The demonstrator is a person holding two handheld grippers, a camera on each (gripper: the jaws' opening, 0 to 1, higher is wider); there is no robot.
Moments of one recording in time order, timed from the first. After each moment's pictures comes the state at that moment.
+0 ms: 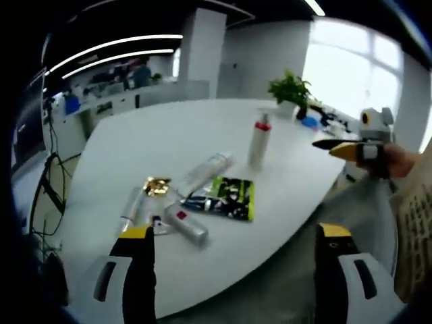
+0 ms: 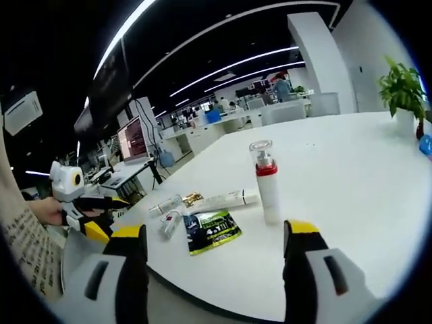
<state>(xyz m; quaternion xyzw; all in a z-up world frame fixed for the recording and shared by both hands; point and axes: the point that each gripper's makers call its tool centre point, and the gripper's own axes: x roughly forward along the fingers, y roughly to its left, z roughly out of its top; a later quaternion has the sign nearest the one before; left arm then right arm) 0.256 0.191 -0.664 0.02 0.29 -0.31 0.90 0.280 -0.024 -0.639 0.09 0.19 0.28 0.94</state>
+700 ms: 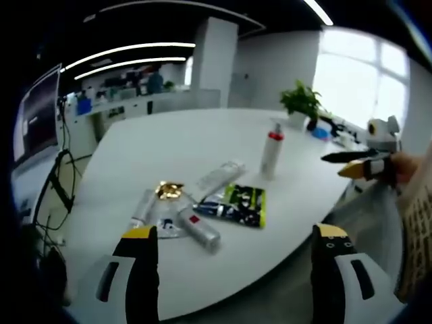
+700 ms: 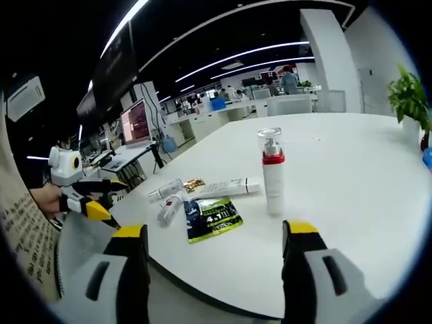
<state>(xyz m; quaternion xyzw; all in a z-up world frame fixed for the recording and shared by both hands) 0.264 0.202 -0.660 0.01 0.26 -0.28 0.92 0.276 -0.017 -0.653 0.06 0.23 0.29 0.93</state>
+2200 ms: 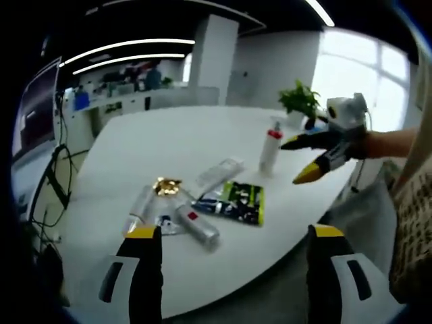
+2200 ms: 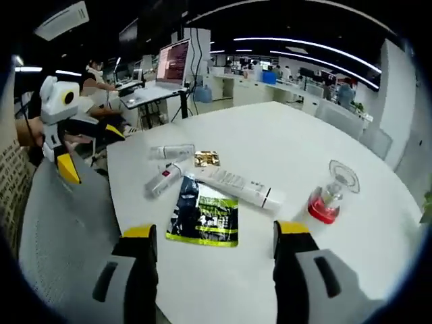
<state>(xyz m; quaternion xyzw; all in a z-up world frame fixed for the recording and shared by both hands) 0.267 0.207 -0.667 0.00 0.28 -0.29 0.91 0.346 0.039 -0.684 -0.21 0.27 0.41 0.84</state>
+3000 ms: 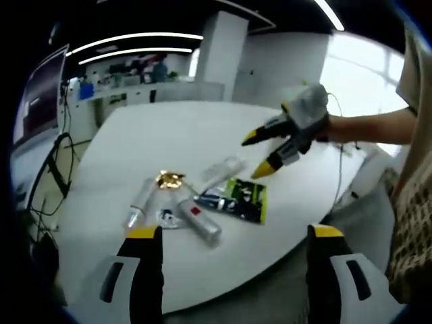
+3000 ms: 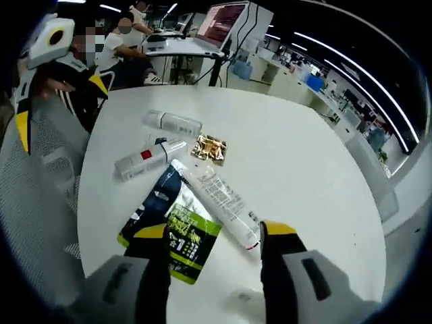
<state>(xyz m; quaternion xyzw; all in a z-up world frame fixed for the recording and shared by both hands) 0.269 0.212 -0.672 -0.03 0.30 -0.28 0.91 0.418 0.094 -0.717 -0.37 0.27 0.48 0.75</state>
